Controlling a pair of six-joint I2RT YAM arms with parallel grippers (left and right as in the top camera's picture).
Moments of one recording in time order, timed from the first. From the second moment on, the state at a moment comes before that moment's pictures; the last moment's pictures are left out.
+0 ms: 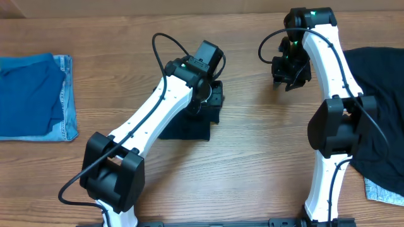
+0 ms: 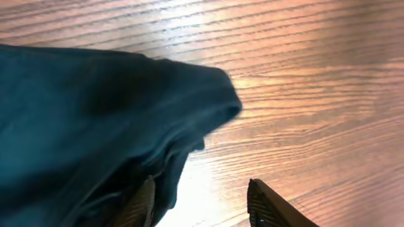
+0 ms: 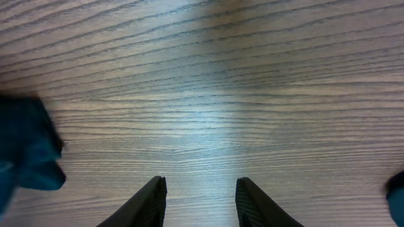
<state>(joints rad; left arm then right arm) -0.54 1.92 1.62 -0.96 0.14 -0.52 0.08 2.28 2.19 -1.64 -0.10 0.18</state>
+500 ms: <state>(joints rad) -0.22 1.92 1.62 -1.04 0.02 -0.39 0.19 2.28 2.19 -1.64 -0.35 -0.09</state>
